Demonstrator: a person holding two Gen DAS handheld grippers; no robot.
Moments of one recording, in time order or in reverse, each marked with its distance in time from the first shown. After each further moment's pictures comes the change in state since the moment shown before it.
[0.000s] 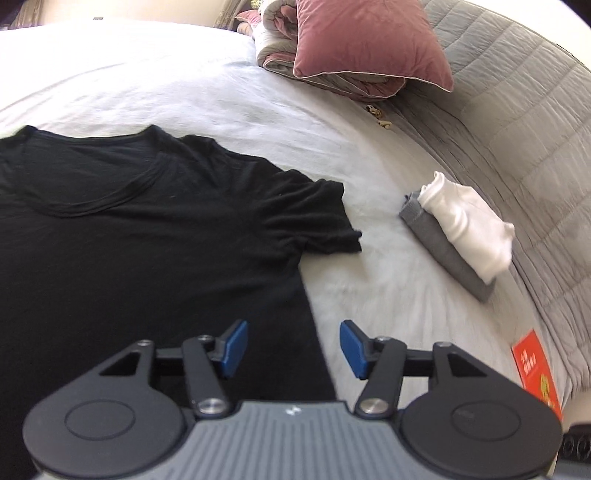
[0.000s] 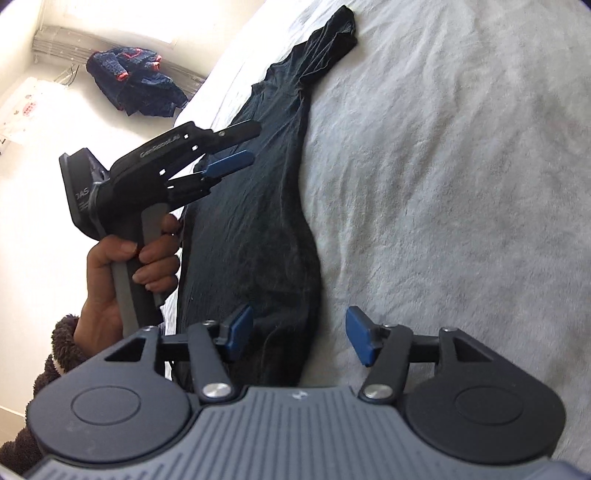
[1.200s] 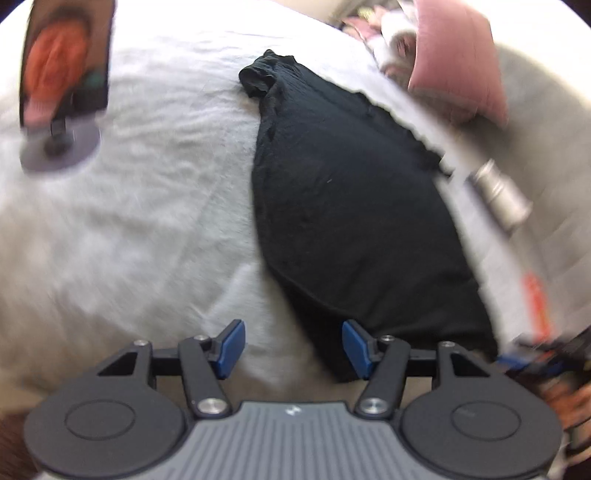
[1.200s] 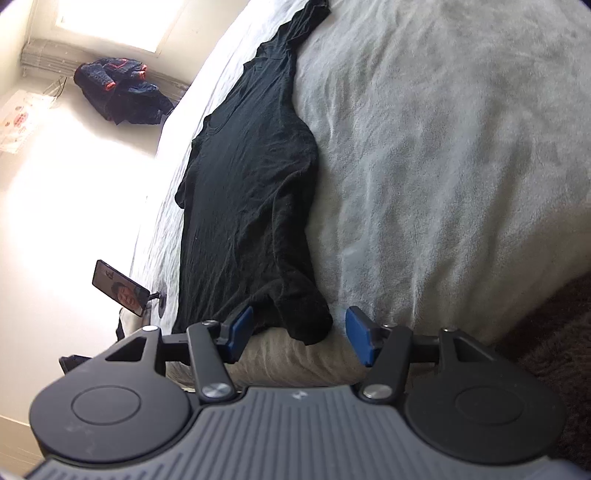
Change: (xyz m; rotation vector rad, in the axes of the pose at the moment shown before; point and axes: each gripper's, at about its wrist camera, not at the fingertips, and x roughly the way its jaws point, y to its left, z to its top) left arm -0.242 0.182 -0.229 -0.385 -0.003 -0.002; right arm -0.023 0.031 -0.113 0.061 -0.050 -0.047
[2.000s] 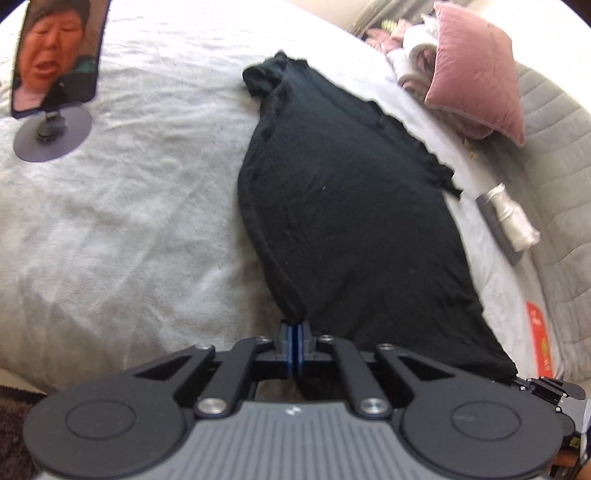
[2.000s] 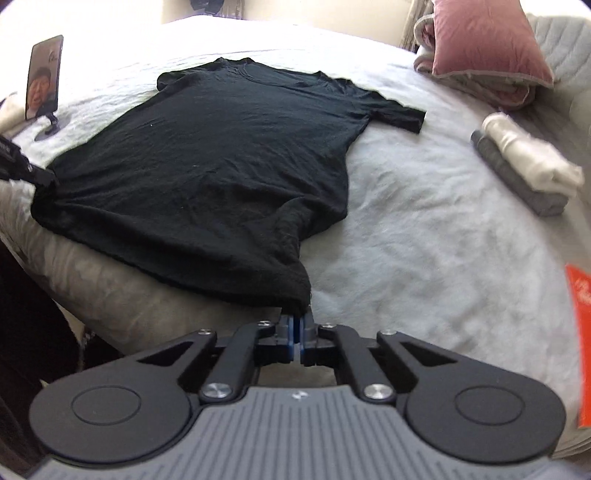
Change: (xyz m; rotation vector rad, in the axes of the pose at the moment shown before) left arm 0.004 -0.035 -0.002 0.038 -0.068 0.106; right arm 0.033 0.088 -0.065 -0.925 -0.107 -0.643
